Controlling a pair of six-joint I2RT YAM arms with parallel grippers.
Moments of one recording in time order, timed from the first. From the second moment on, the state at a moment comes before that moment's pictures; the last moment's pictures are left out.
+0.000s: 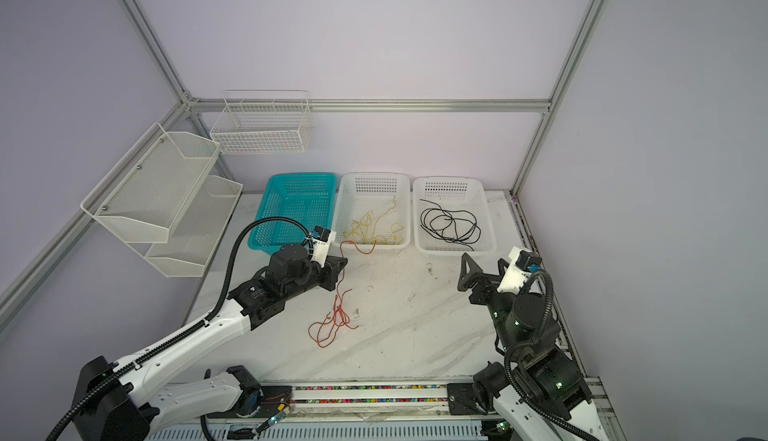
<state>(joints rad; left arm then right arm) -0.66 1.09 0.83 -0.17 0.03 -0.31 0.49 0.38 0.79 -0.52 0.35 0.44</state>
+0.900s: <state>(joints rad) -0.71 0.96 0.90 0.06 0.11 -0.32 1.01 0.87 0.82 -0.27 0.07 0.52</state>
